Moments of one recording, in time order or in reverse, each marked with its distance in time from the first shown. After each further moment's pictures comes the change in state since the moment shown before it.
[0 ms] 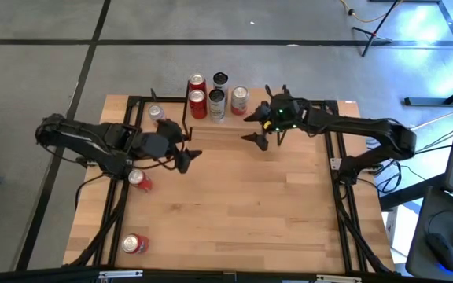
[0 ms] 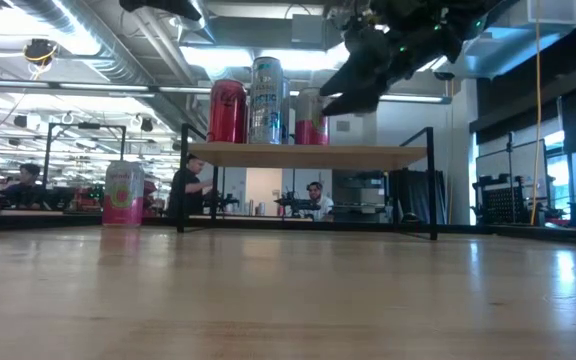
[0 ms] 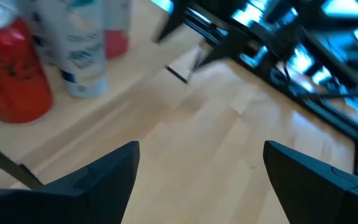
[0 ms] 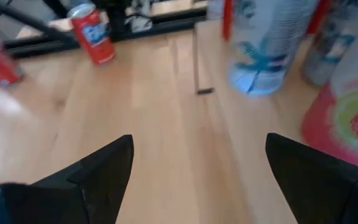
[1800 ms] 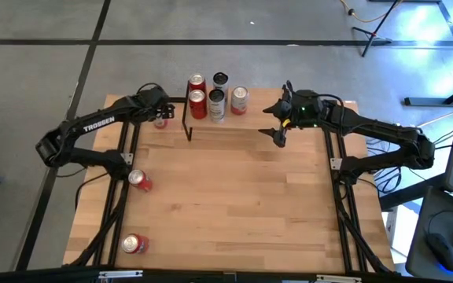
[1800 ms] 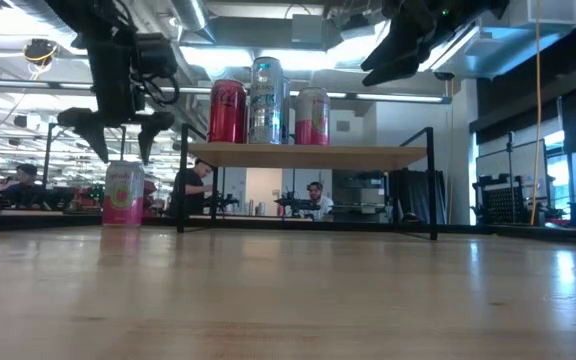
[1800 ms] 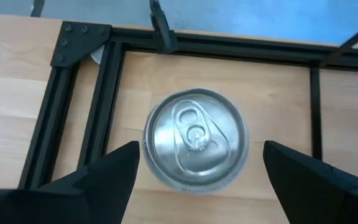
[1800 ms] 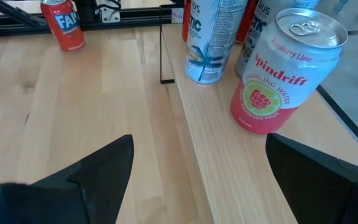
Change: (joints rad) left arm 0.974 0.040 -0.400 -0.049 0.073 -0.091; right arm 0.000 -0.227 0.039 -0.287 0.178 -0.094
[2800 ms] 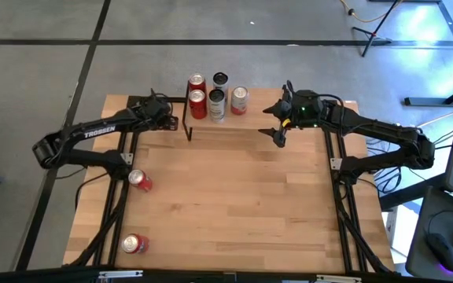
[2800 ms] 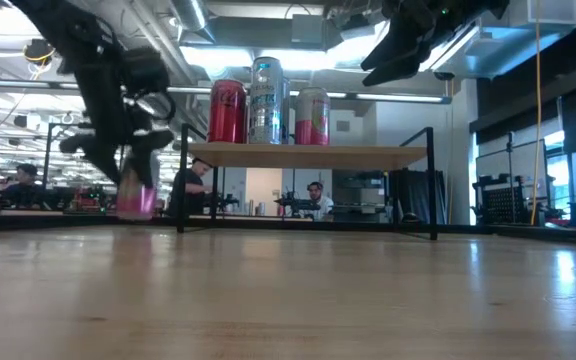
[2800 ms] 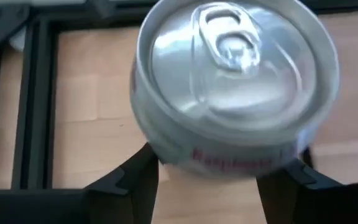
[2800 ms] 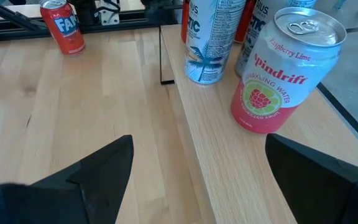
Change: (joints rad) left arm -0.066 -0.052 -0.191 0.236 0.098 0.147; right arm 0.000 0.000 0.000 0.000 0.000 0.021
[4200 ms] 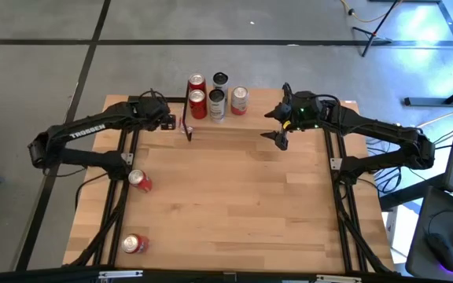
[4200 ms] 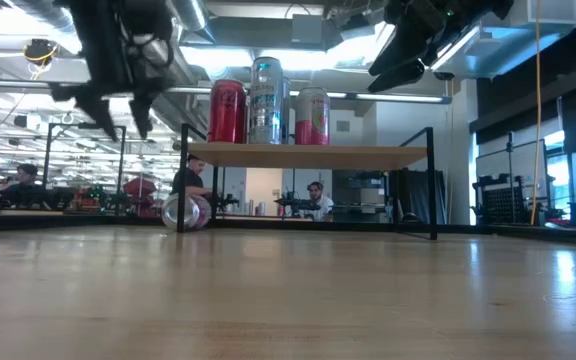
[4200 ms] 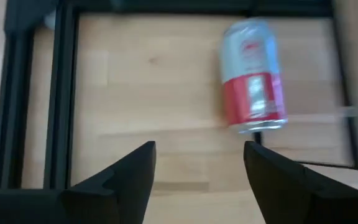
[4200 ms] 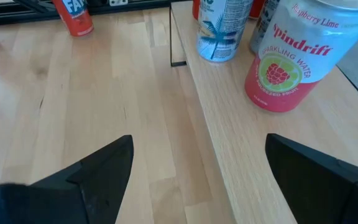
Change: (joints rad) left arm -0.162 -0.060 0.260 -0.439 -0.011 -0.279; right arm 0.000 -0.002 0.000 -0.075 -0.034 0.007
